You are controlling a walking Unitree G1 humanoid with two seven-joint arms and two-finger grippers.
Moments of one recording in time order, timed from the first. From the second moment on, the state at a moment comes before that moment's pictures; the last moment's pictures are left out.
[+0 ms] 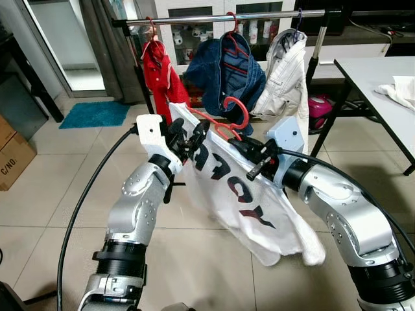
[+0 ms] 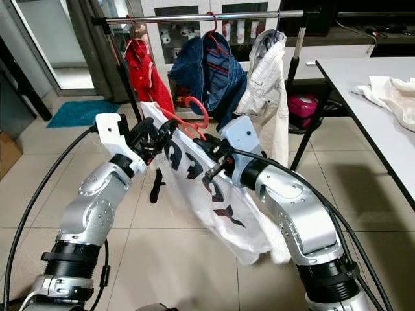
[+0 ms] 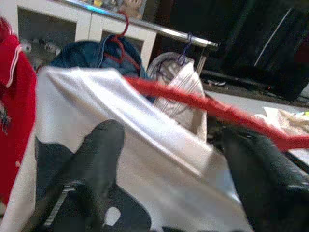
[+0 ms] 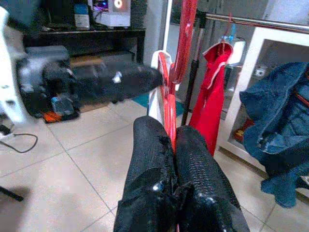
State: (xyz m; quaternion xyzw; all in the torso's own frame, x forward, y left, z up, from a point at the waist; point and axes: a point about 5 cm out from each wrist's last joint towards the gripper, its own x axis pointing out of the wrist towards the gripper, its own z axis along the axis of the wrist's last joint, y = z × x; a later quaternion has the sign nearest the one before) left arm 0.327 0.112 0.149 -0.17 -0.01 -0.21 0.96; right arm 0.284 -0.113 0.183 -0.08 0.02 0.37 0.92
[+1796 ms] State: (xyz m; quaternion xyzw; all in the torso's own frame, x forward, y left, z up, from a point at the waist) left arm 0.331 0.125 0.134 -0.07 0.04 -0.21 0.97; right arm 0.287 -0.135 0.149 -0.17 0.15 0.32 0.92
